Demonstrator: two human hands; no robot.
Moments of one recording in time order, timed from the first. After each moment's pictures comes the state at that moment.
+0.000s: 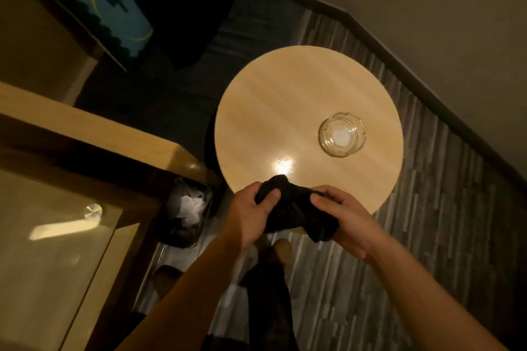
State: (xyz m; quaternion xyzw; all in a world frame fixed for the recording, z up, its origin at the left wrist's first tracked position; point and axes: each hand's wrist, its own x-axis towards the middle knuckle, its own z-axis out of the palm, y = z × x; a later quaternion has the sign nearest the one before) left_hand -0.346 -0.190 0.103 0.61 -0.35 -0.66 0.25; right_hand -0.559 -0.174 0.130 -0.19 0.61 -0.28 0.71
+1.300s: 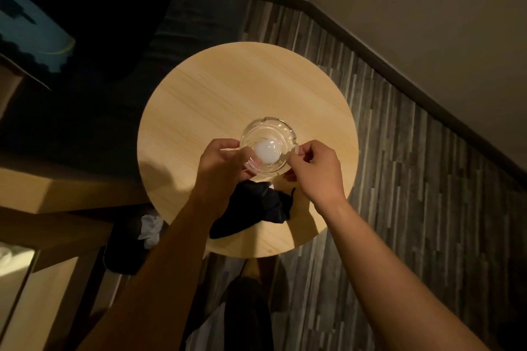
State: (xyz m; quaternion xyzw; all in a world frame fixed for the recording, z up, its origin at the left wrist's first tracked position) left_hand -0.457 -0.290 0.080 0.58 -0.27 -0.68 0.35; right_hand -0.640 -0.259 0.095 -0.36 0.77 -0.32 0.42
